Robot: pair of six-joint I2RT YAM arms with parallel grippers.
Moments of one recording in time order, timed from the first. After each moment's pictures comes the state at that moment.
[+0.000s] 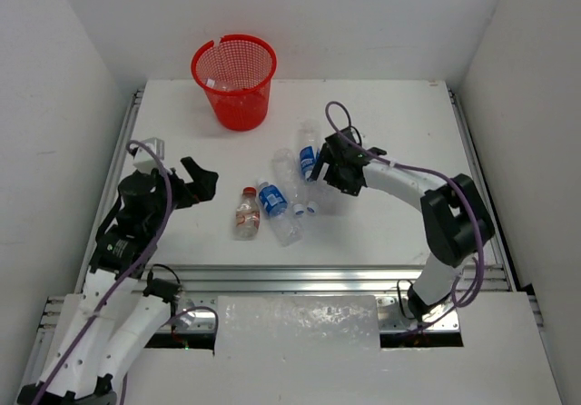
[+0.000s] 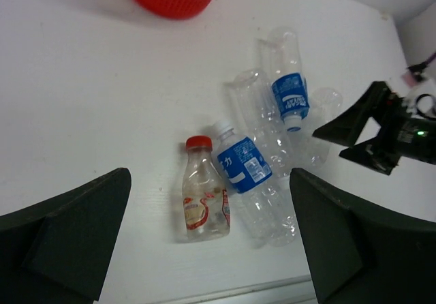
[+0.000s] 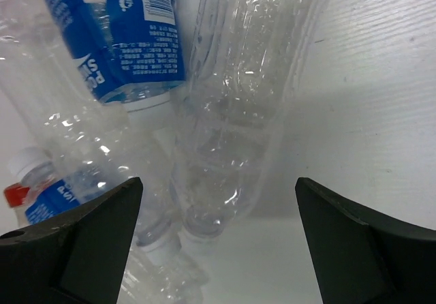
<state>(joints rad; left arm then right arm) -0.22 0.61 0.79 -0.53 -0.04 -0.47 0.51 1.71 1.09 -0.39 0.16 0.85</state>
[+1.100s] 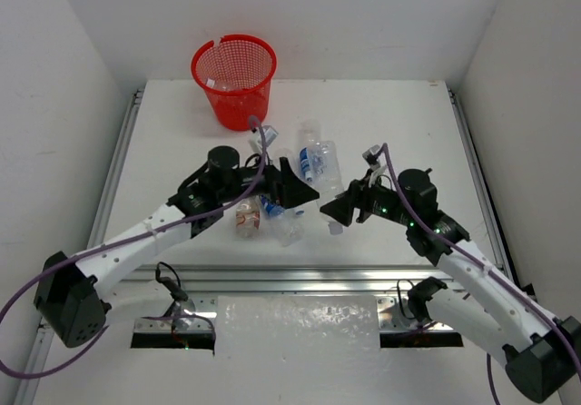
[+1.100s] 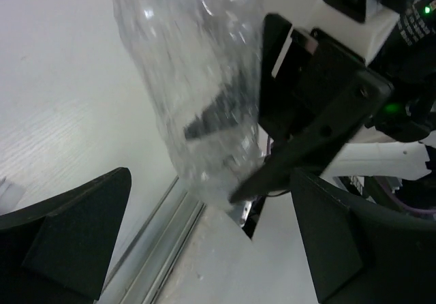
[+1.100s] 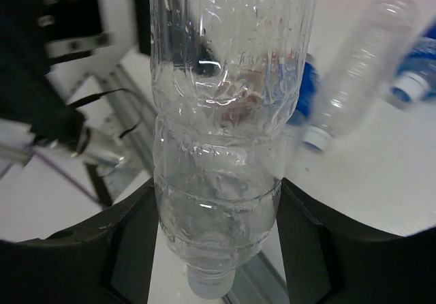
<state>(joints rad) -0.64 1.12 0.83 0.09 0.48 -0.67 0.50 0.83 0.58 -0.08 -0.44 0.38</state>
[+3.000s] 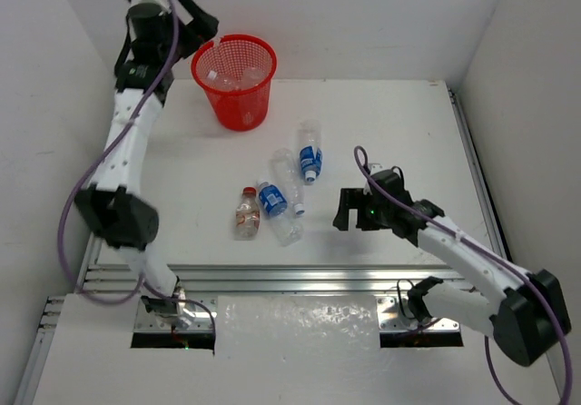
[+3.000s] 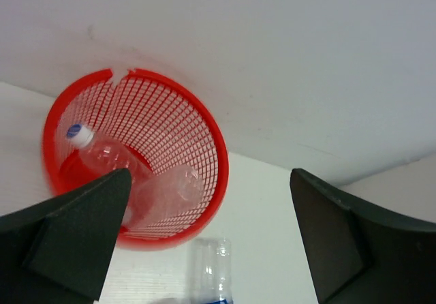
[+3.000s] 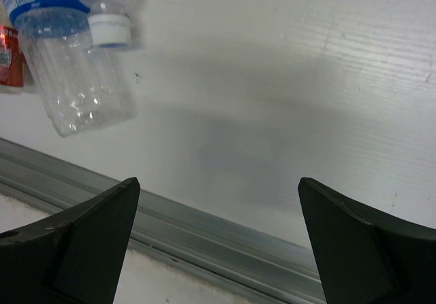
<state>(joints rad) -0.05 1.91 2.16 -0.41 0.02 -0.62 0.51 1.00 0.58 -0.45 -0.06 0.47</state>
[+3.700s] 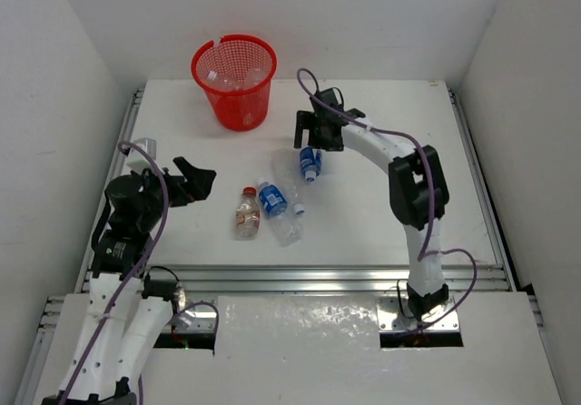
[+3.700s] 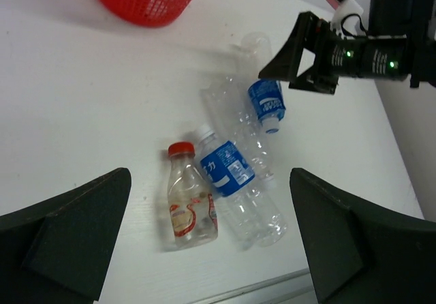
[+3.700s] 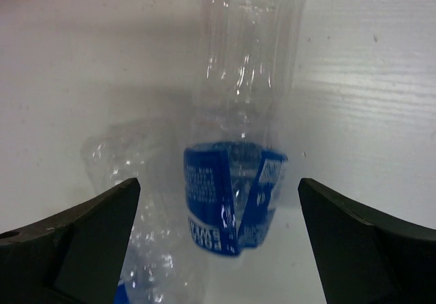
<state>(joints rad) -0.04 0.58 0.74 -0.42 0.22 -0.47 0.46 2.10 1.66 -0.47 0.07 0.47</state>
